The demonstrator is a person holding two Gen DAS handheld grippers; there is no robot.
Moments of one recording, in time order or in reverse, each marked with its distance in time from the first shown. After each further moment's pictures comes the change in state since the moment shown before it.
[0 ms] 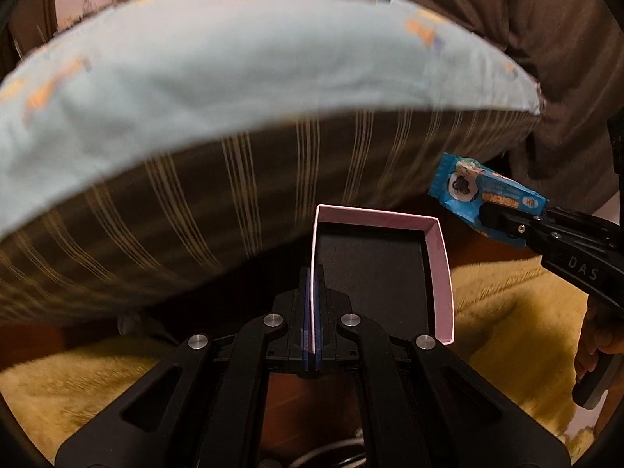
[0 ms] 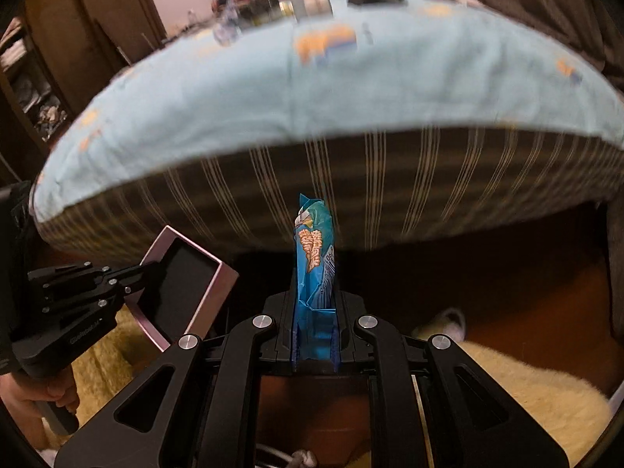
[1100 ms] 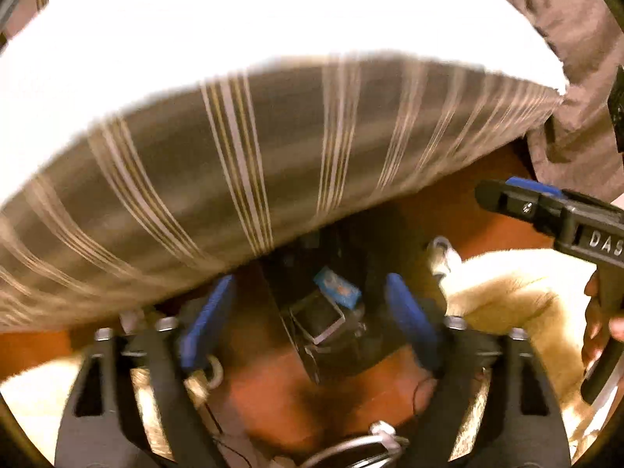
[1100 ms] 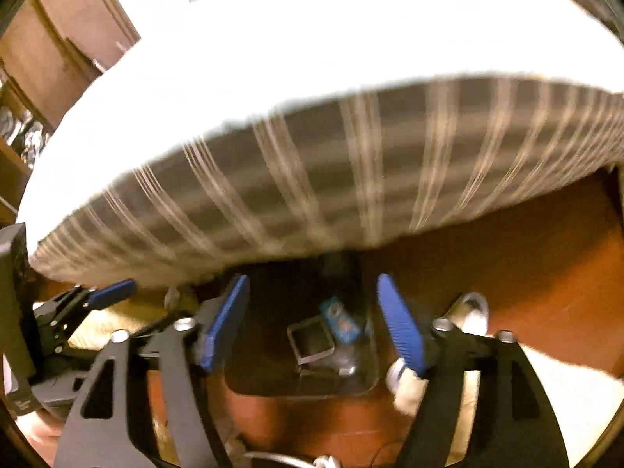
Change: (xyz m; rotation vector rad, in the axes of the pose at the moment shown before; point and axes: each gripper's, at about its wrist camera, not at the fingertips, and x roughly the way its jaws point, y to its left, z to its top) left arm 0.029 0.005 0.009 0.029 0.033 0.058; right arm 0.038 -0.020 0.021 0.100 -0.007 0.004
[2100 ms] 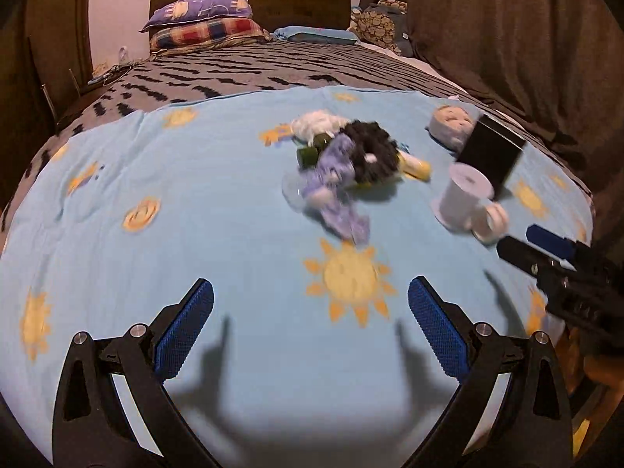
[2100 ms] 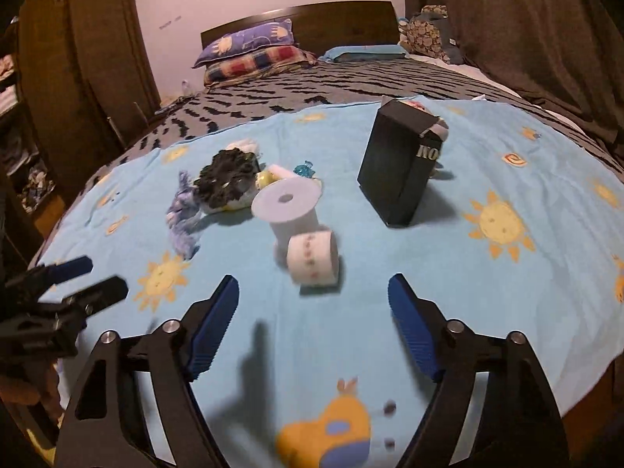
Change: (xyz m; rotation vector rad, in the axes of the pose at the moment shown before) left arm -0.053 0.079 0.212 -0.077 -0.291 0.085; right arm 0.001 0.044 0.194 -0.111 -0.284 -0.015
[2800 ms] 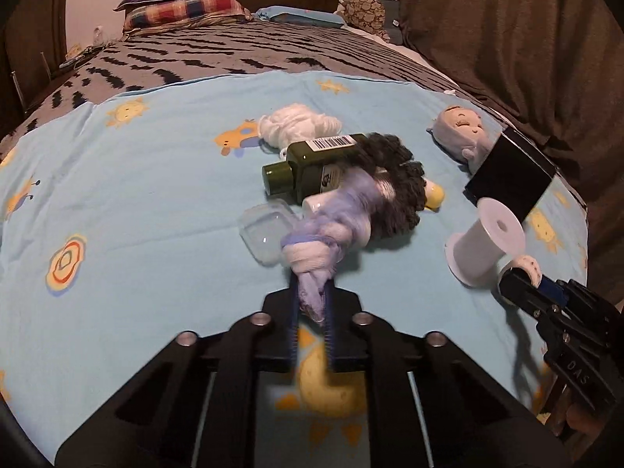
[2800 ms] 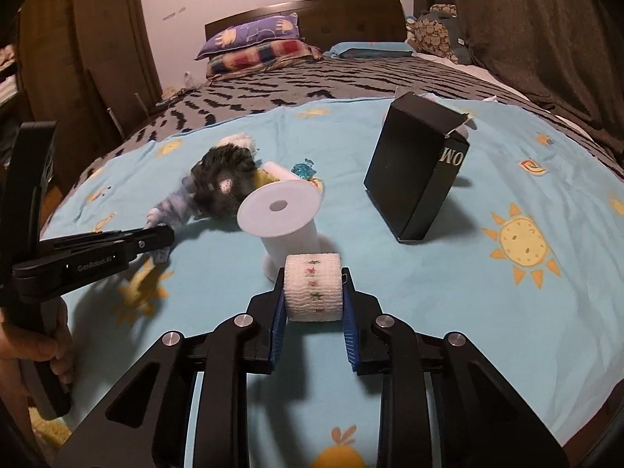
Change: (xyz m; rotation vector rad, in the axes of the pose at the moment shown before) left arm 0.061 -0.003 0.034 -0.020 0.064 -0.105; right arm 0.019 0.000 0.005 -0.027 0.012 0.004
